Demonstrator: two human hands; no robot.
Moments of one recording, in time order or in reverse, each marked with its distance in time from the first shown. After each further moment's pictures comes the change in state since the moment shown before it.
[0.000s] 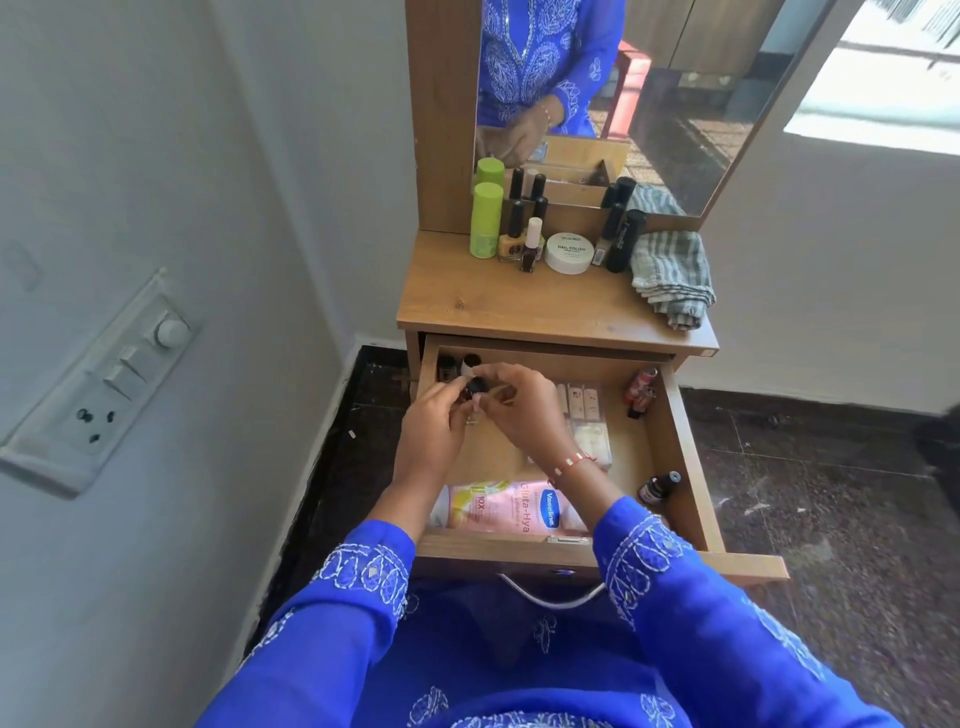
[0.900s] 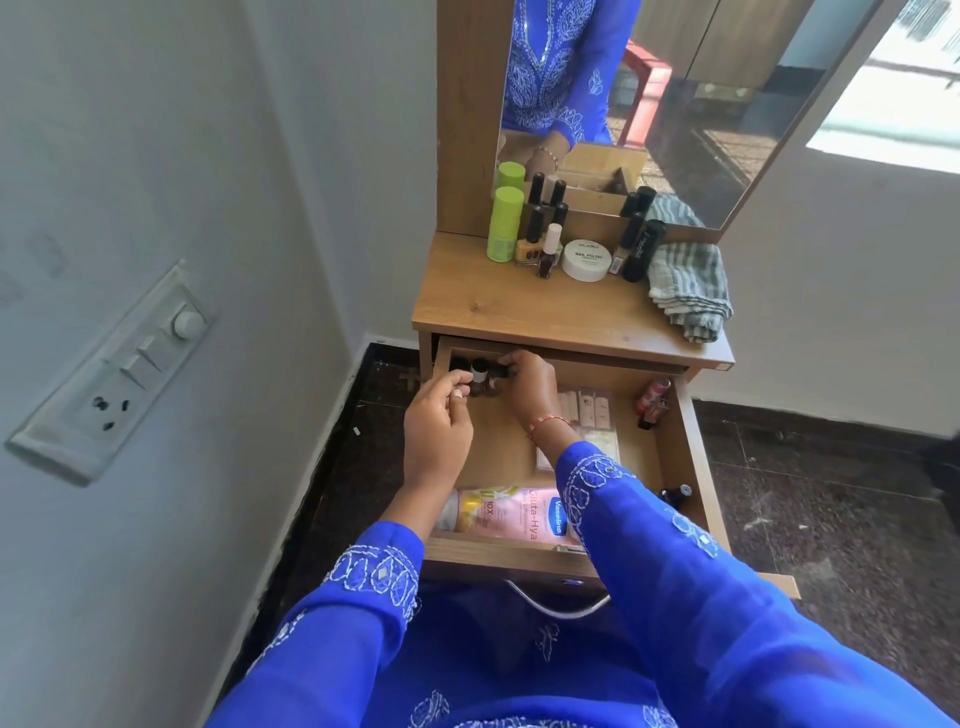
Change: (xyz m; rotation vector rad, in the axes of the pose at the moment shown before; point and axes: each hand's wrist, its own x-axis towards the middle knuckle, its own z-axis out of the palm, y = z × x) left_hand 0.003 -0.001 0.002 -0.176 0.227 -0.119; right_hand 0.066 0.032 0.027 -0.081 0.053 0.224
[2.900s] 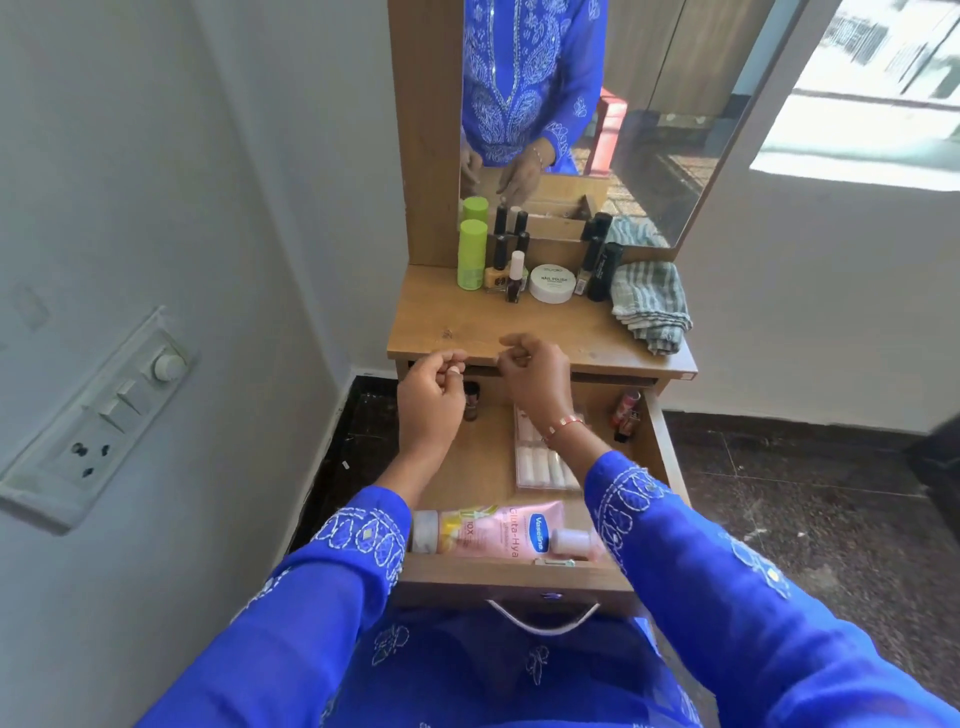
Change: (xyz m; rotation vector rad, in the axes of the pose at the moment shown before) left_hand 0.038 0.040 0.012 -0.056 -0.025 -0.019; right_hand -0.021 -0.027 -0.061 0.171 0.174 -0.103
